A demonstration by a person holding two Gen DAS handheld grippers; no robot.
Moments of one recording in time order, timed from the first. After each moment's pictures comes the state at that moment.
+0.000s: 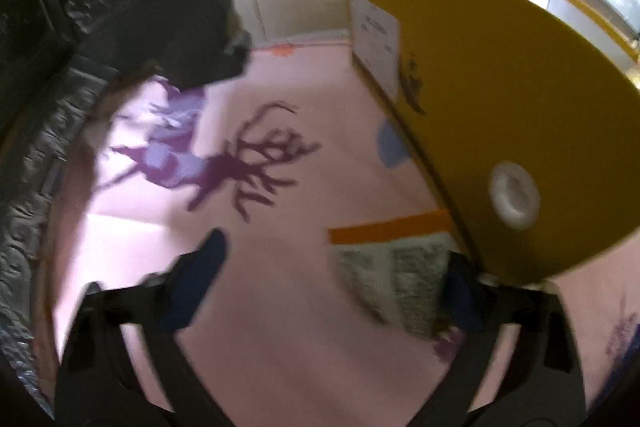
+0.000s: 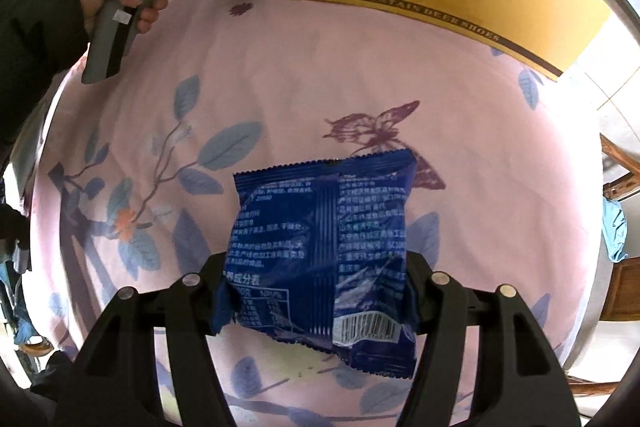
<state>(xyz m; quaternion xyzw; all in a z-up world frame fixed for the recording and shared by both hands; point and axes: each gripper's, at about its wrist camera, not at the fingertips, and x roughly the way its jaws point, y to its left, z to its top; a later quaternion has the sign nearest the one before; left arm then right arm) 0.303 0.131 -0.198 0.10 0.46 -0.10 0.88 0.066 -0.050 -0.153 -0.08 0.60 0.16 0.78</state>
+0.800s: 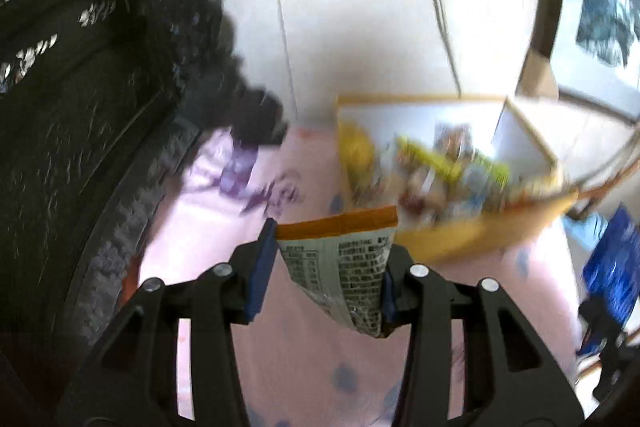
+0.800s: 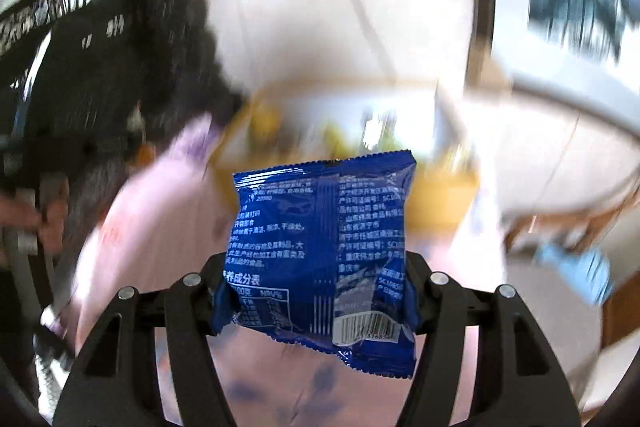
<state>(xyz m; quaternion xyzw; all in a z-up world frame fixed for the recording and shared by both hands) 0.204 0.077 -0.013 0.03 0.39 0.01 0.92 0.118 -0.117 0.000 0.00 0.36 0.12 0.92</state>
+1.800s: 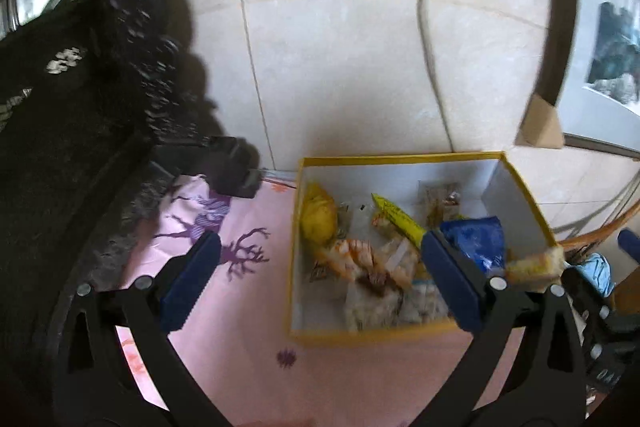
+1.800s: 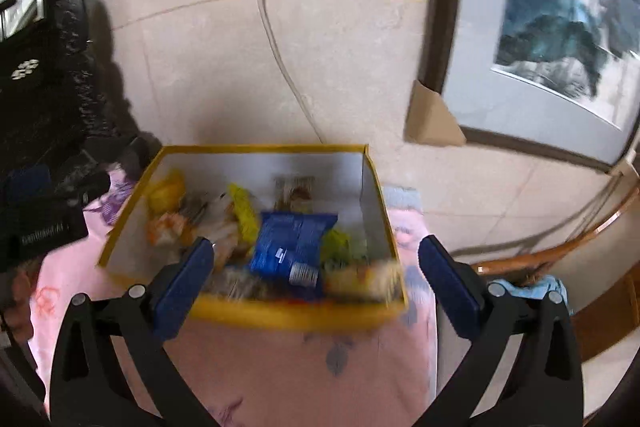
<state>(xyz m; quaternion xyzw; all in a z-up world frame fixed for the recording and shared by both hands) 0.244 0.030 0.010 0.03 0.35 0.02 0.93 0.214 -0.162 0.017 -0.02 0.37 0.01 0.93</state>
